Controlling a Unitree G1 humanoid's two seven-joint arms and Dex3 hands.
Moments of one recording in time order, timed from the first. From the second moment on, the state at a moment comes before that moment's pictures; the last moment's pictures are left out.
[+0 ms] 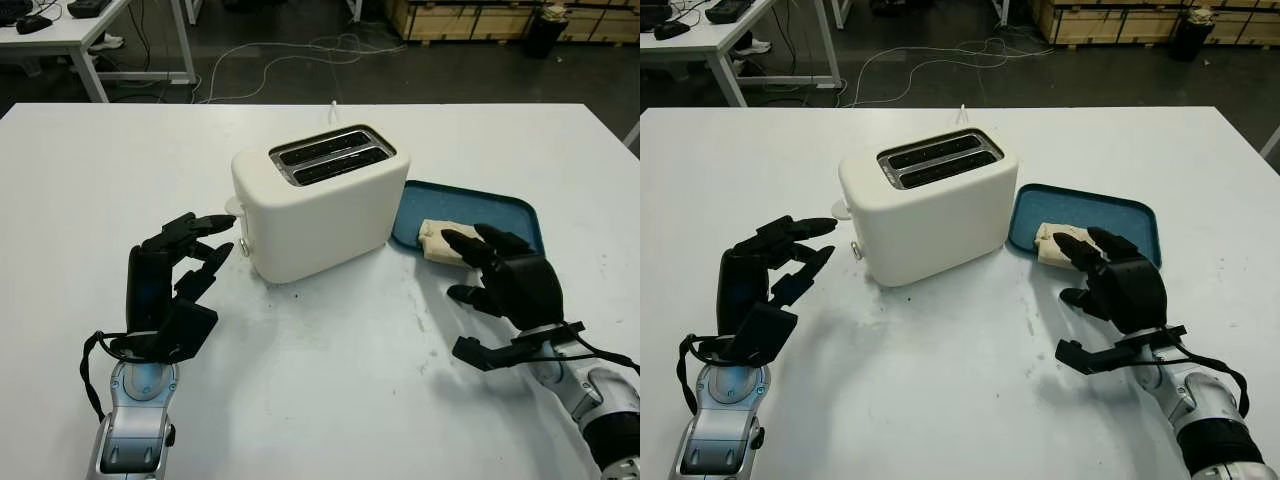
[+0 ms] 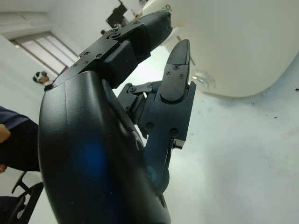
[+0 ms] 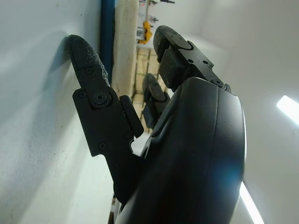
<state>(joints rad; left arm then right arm) 0.06 0.12 0.03 -0.21 0.27 -0.15 0.13 -0.21 -0.57 0.14 0.58 -0.93 -0.44 -0.57</state>
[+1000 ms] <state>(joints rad) 0.06 0.13 0.06 -0.17 0.16 -0.38 0.08 -0.29 -0.56 0.24 0.53 -0.92 -0.23 -0.54</state>
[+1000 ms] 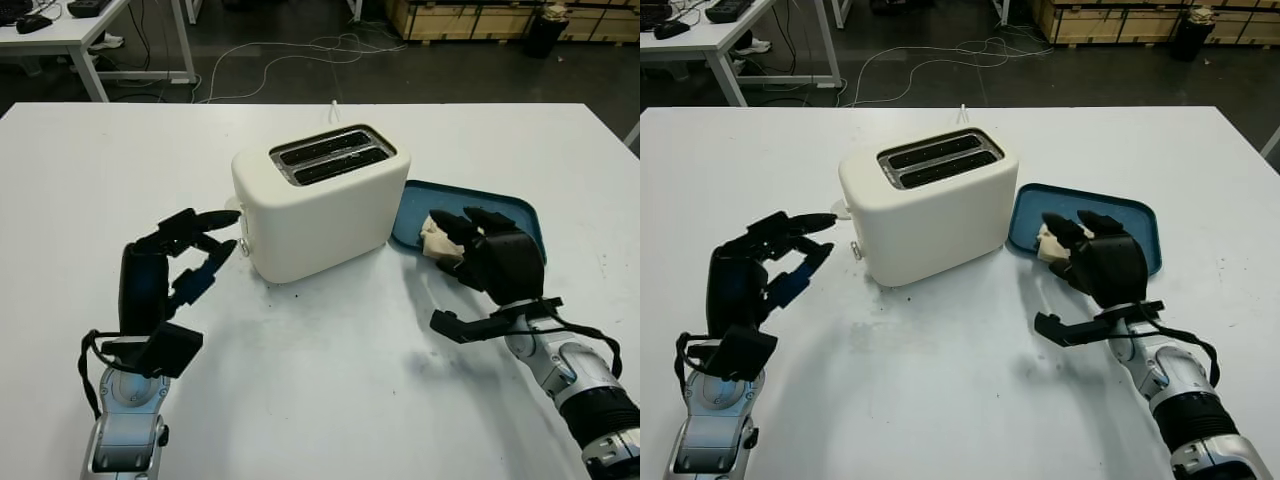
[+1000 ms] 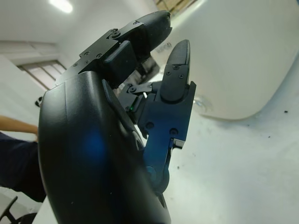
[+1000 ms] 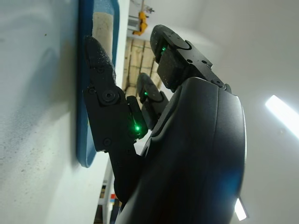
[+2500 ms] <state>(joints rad) 0.06 0.12 0.06 -0.16 0.17 -0.39 0.08 -0.23 -0.59 0.24 0.32 -0.86 -0.04 -0.16</state>
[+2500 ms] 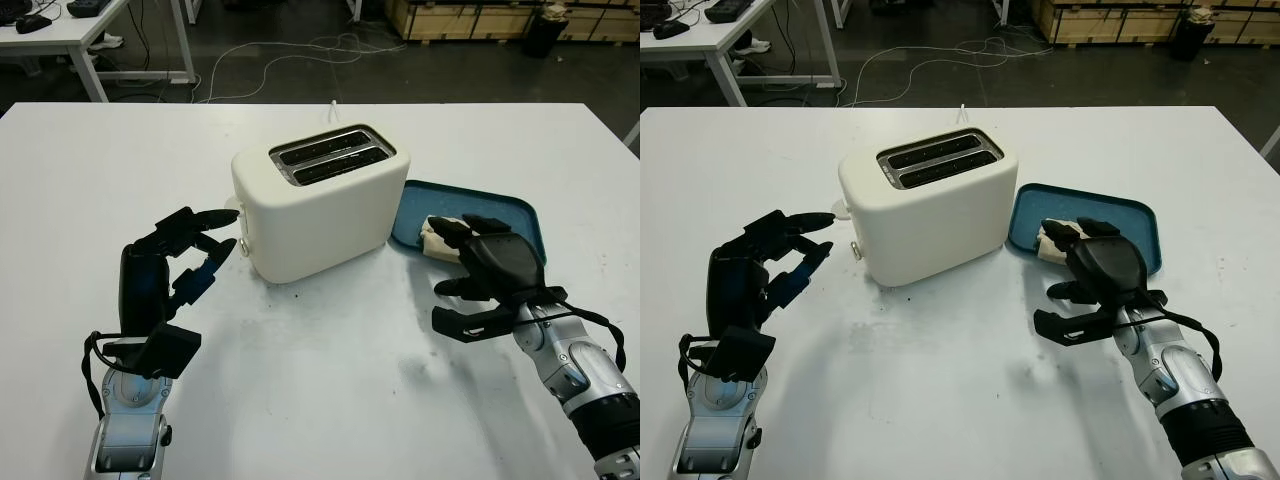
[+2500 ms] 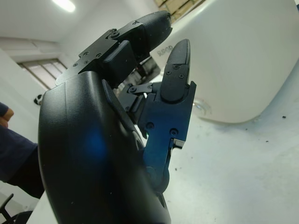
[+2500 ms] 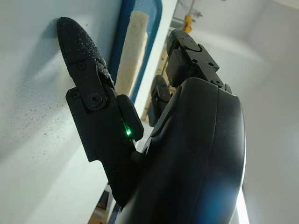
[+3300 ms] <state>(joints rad) 0.06 0.12 0.06 -0.16 0.17 -0.39 0.08 -0.41 -0.56 0.36 0.77 -0.86 -0.11 -0.51</state>
